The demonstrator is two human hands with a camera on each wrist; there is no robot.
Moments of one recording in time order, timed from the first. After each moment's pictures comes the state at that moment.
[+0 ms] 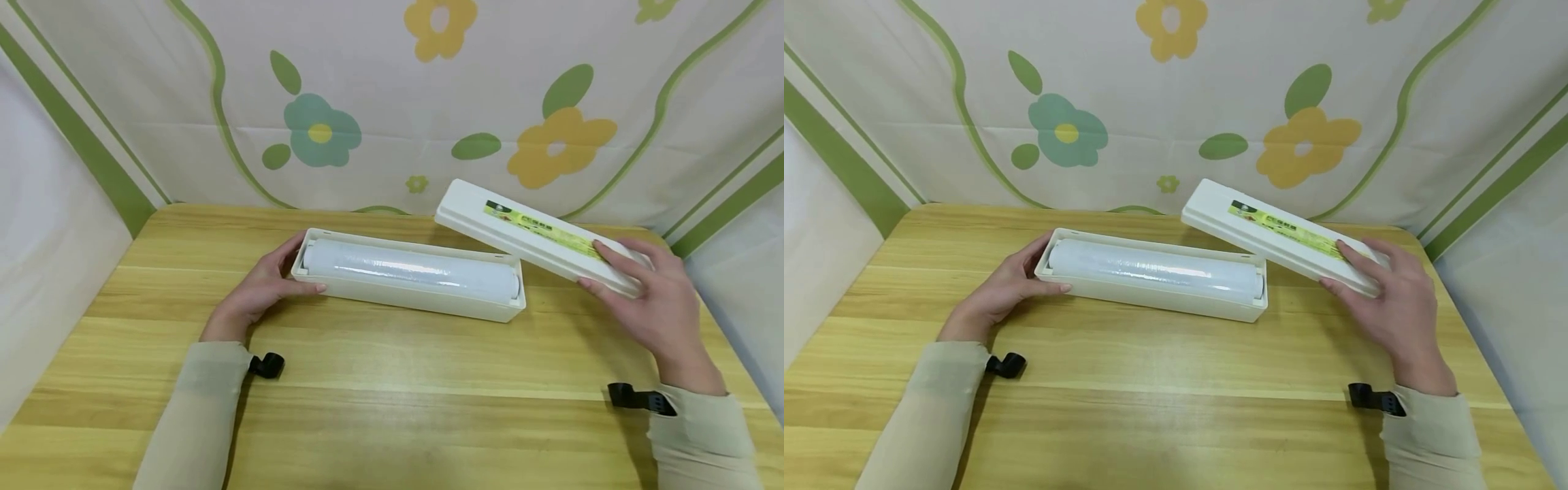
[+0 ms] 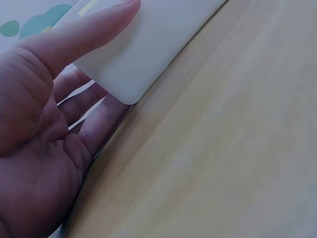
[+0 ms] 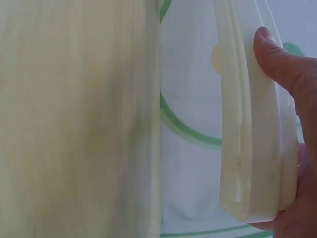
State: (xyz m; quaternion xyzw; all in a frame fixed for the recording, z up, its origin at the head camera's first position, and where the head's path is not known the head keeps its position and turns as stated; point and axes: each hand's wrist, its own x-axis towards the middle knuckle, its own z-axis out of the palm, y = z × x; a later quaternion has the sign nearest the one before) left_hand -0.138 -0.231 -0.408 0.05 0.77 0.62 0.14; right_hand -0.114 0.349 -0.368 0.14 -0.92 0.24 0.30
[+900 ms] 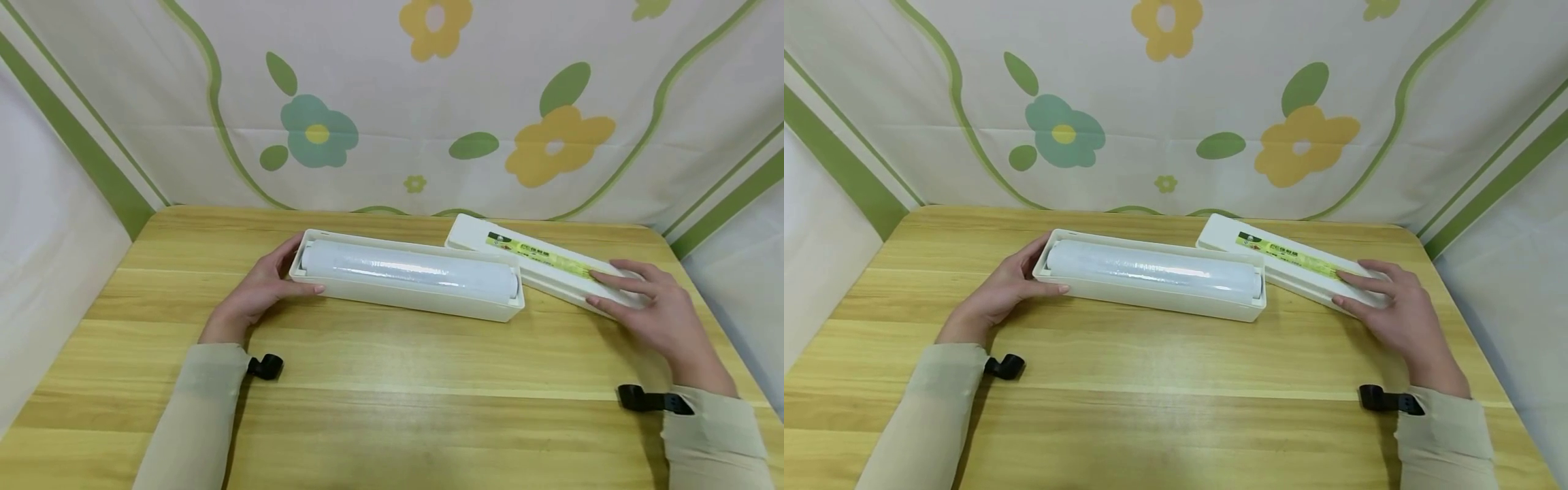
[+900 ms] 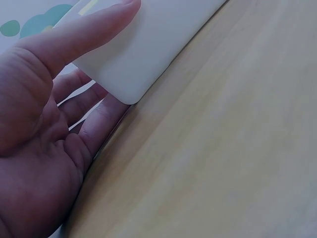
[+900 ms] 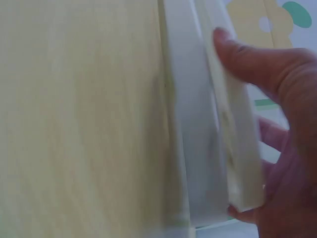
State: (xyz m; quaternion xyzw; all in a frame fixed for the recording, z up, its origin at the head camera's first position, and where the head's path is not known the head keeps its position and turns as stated) left_hand -0.135 -0.238 -0.407 0.06 0.77 0.62 0.14; right_hand -0.108 0.381 -0.388 0.07 -0.95 0.28 0.10
